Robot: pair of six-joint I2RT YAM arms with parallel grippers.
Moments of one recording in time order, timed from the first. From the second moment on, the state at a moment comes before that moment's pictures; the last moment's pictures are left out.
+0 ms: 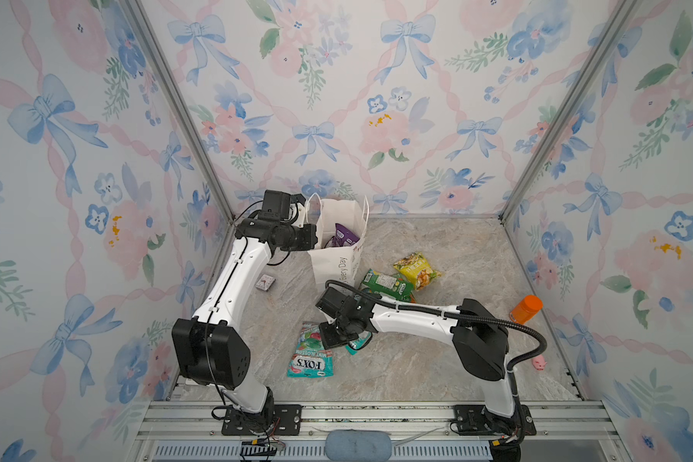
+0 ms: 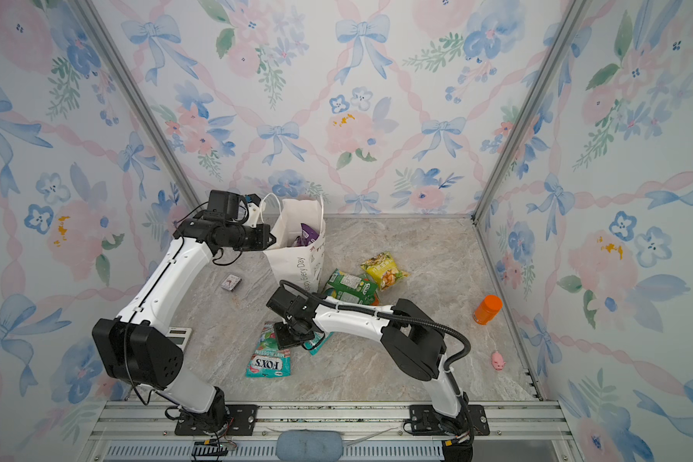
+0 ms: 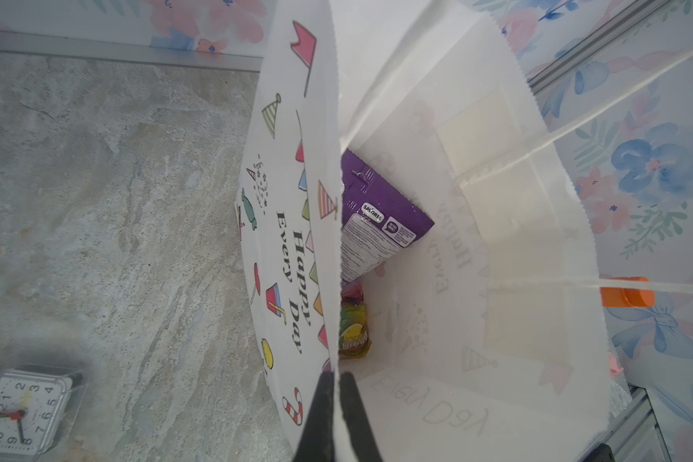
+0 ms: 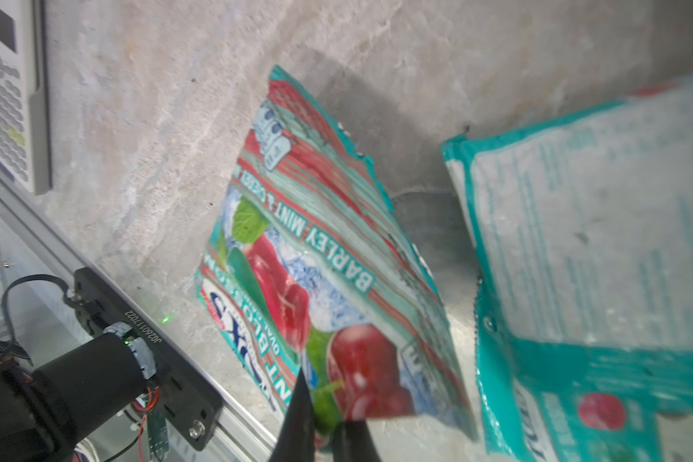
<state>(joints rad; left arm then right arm) -0.17 1.60 1.61 -0.86 0.35 -0.18 1.12 2.02 1.56 -0.64 -0.20 0.74</state>
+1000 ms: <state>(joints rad) -0.17 1.60 1.61 -0.85 0.35 -0.18 1.01 1.69 1.46 -0.75 -0.04 0.58</state>
